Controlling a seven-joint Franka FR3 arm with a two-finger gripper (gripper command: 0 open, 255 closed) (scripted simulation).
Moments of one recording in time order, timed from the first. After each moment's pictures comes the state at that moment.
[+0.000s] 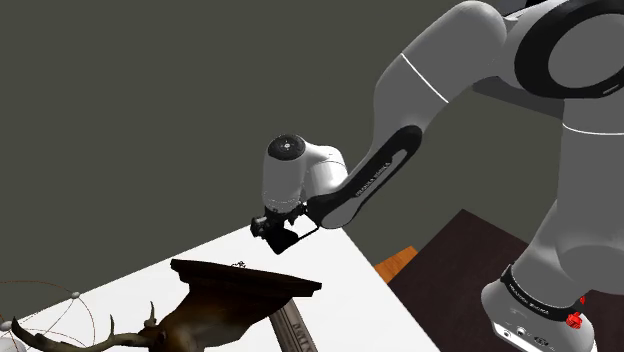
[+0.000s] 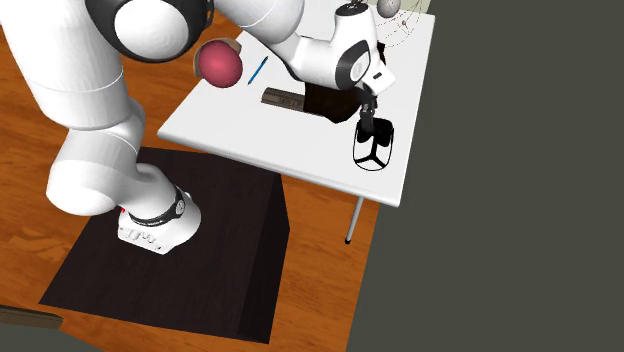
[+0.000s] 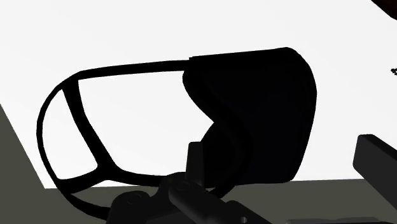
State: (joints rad) arm 0.21 0.37 0.40 -2.10 -0.60 2.66 1.17
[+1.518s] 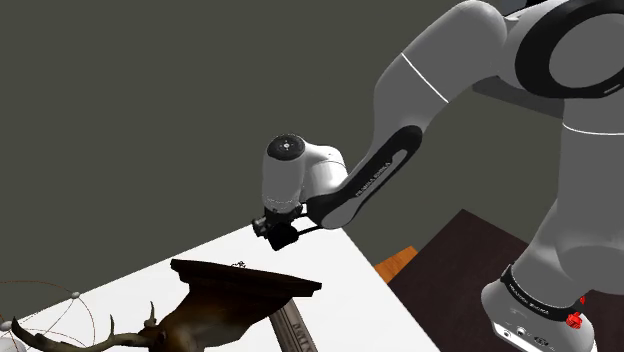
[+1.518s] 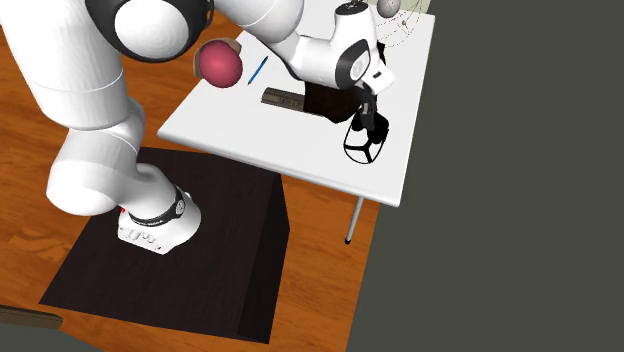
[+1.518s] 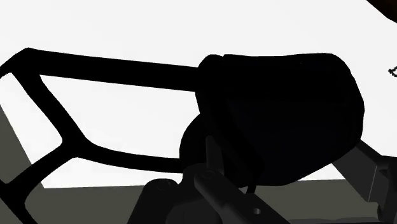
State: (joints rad) arm 0.21 0.37 0.40 -2.10 -0.59 2.66 1.17
